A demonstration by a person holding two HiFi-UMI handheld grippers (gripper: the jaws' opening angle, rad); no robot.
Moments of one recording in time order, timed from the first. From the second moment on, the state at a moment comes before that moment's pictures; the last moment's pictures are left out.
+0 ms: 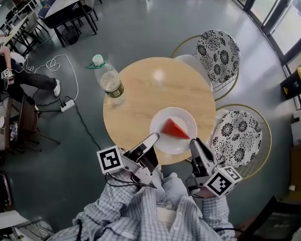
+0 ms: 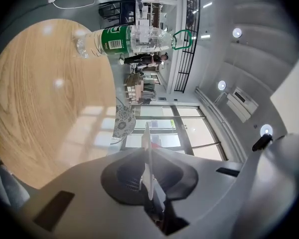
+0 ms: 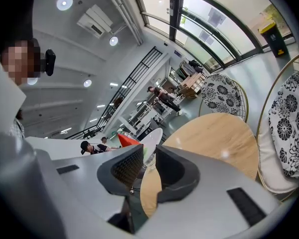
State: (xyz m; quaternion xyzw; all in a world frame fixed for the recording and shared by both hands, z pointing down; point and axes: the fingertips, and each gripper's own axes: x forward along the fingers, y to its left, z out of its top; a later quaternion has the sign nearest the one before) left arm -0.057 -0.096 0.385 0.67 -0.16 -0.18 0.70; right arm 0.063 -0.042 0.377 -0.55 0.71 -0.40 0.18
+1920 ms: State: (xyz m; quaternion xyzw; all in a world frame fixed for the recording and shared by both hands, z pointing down) left arm 0.127 -0.181 0.531 0.64 -0.16 -0.08 0.74; right arm 0.238 -0.115 0.525 -0.60 0.64 -0.46 0.13
